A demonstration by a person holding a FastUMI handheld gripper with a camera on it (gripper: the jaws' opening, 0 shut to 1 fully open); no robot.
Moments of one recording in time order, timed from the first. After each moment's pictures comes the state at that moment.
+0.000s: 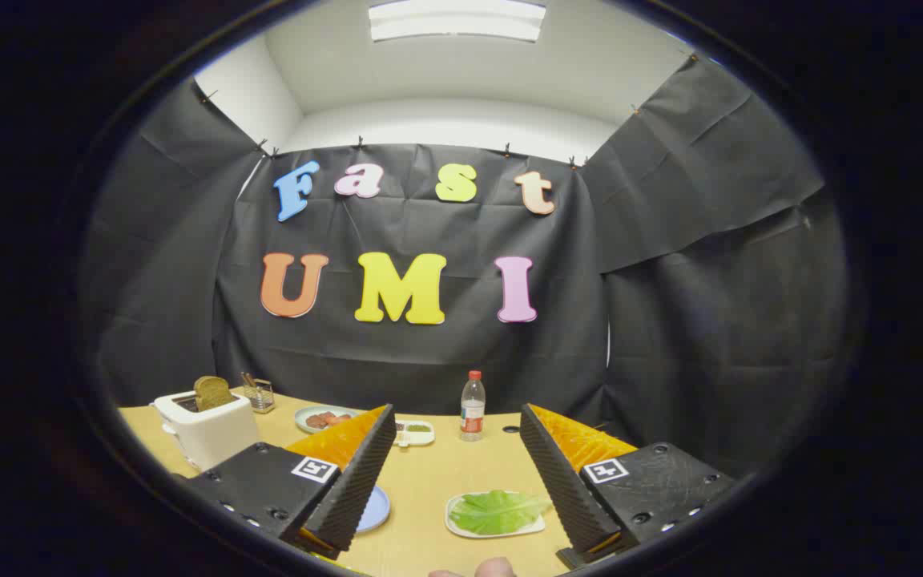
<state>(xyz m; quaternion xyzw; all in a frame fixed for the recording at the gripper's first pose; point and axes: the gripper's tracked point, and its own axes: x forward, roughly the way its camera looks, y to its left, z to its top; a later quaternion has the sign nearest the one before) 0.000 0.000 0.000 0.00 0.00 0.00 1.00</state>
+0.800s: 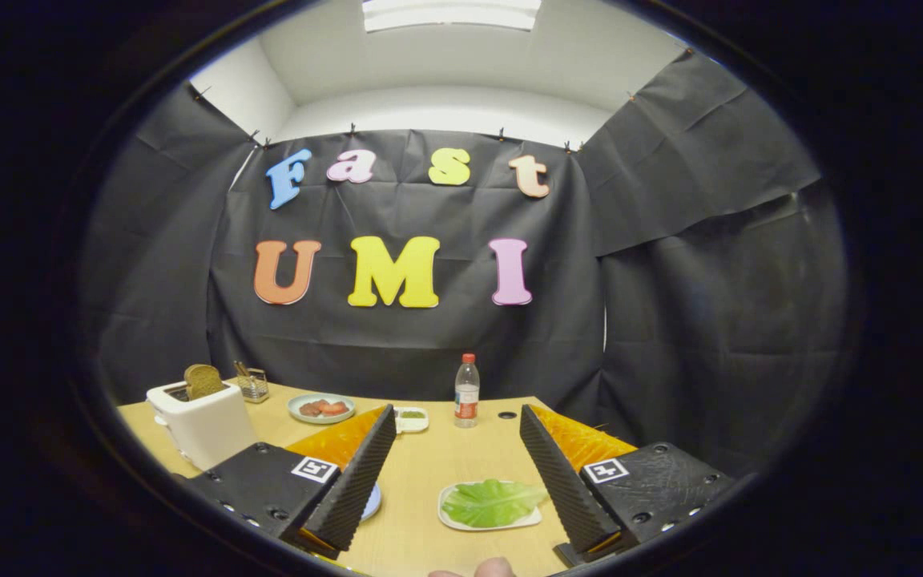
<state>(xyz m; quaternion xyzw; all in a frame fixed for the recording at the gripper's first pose) 0.008 -0.013 -0.018 0.00 0.03 -0.01 1.00</state>
